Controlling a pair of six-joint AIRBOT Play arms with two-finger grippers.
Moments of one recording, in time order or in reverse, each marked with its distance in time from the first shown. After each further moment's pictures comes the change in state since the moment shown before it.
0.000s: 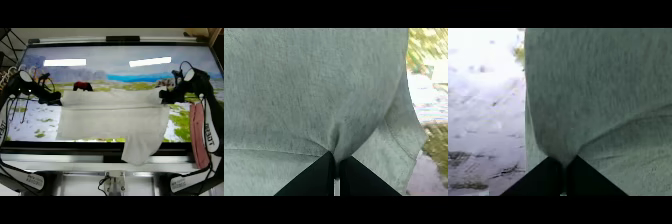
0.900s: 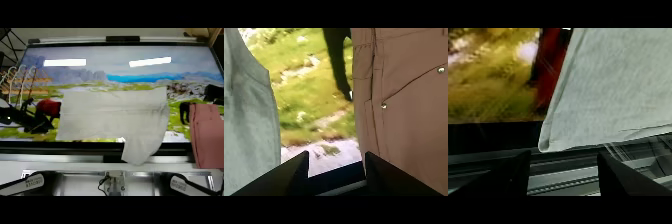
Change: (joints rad) left arm 0.265 0.427 -0.620 -0.086 -0.066 0.090; right arm -0.287 0.395 0.038 -0.185 0.227 -0.008
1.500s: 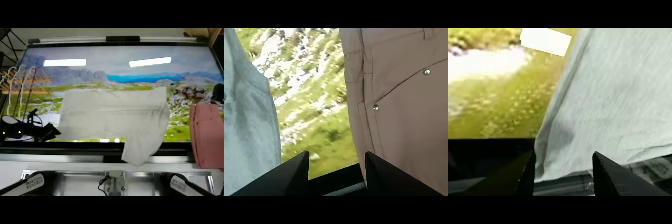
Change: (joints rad) left arm 0.015 0.078 -0.249 -0.129 0.251 0.078; right arm -0.052 0.055 -0.007 0.030 -0.007 -0.019
